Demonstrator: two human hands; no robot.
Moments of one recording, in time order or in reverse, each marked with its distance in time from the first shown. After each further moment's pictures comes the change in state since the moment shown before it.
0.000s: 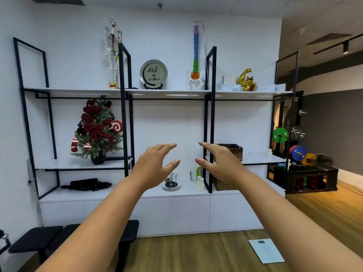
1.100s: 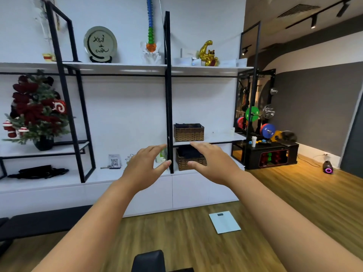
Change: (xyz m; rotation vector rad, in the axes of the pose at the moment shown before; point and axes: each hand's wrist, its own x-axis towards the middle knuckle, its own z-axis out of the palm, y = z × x) left_hand 0.071 0.233 0.257 -0.091 -0.116 -0.058; right_hand -0.099 0.313 -0.124 -0.156 -0.097 0.054
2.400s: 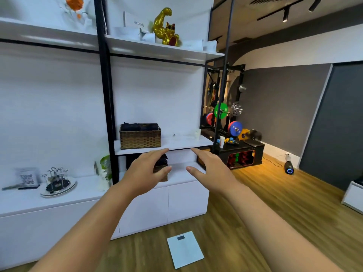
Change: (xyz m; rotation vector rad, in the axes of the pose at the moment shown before) left_hand 0.424 0.043 0.384 -0.203 -0.122 0.114; right_hand 0.235 0.472 0.050 0.083 0.037 0.244
